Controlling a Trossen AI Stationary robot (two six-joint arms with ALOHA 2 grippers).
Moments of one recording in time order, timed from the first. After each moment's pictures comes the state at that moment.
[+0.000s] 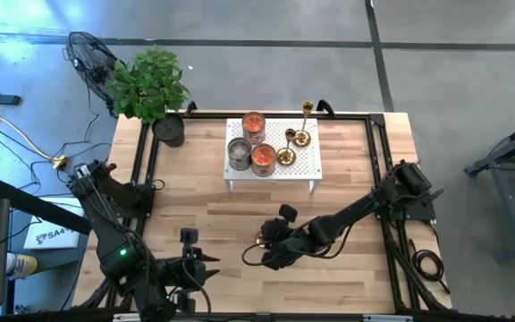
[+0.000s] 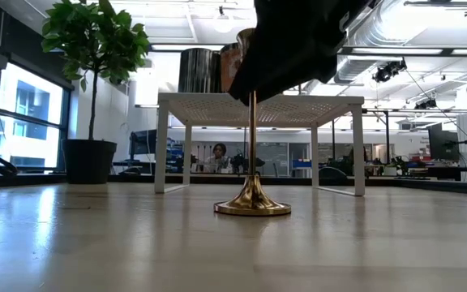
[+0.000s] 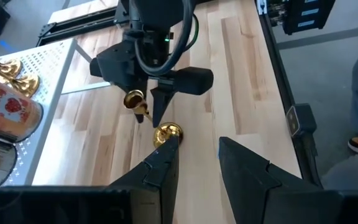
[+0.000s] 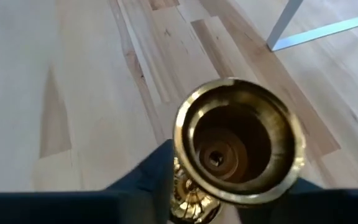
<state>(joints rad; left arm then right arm) -0.90 1.69 1.80 -1.11 -0.79 -0.59 0.46 1.89 1.33 -0.36 0.56 0.65</state>
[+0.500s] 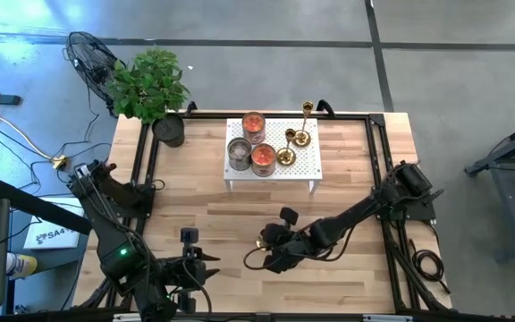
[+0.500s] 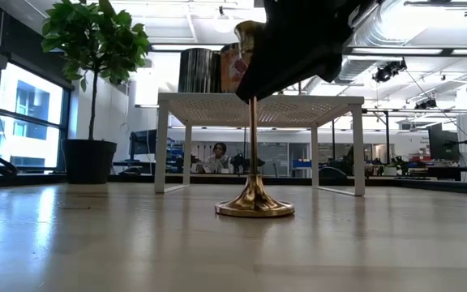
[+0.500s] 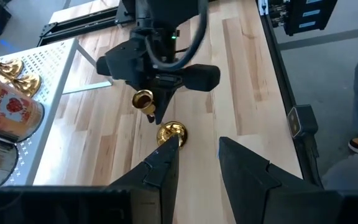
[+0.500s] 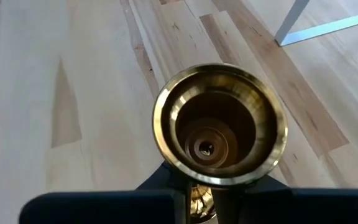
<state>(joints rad) -0.90 1.69 1.80 -1.11 -0.79 -0.59 0.48 1.89 1.33 -0.37 0.54 0.66</state>
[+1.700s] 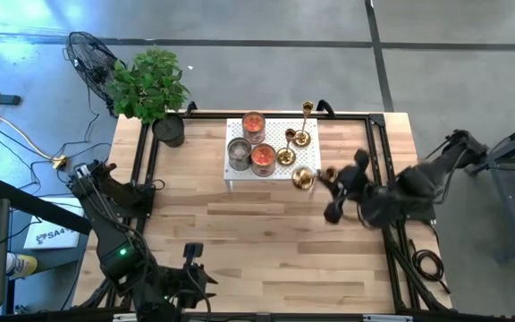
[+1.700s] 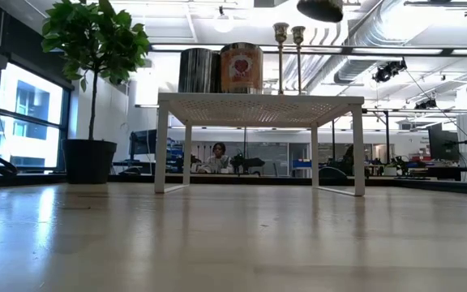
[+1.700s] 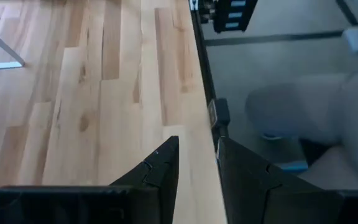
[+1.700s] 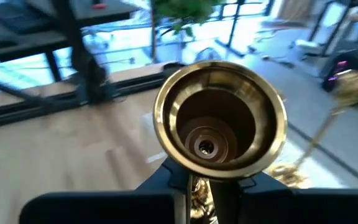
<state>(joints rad) -0.90 1.69 1.81 -0.97 -0.53 -0.63 0.58 1.21 1.33 -0.79 1.03 0.56</state>
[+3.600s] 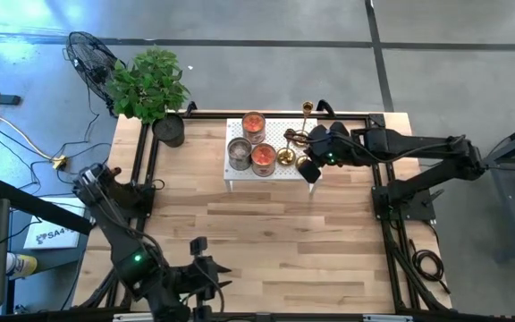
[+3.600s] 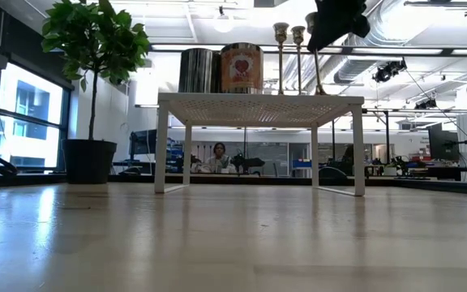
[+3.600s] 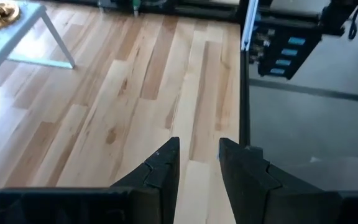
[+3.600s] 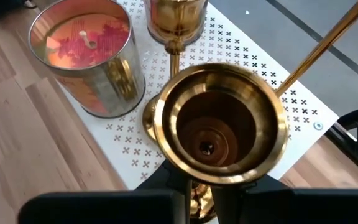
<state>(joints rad) -0.87 1.75 1.80 -0.93 -0.73 -0.81 -0.05 1.31 1.33 -0.91 0.41 0.47</state>
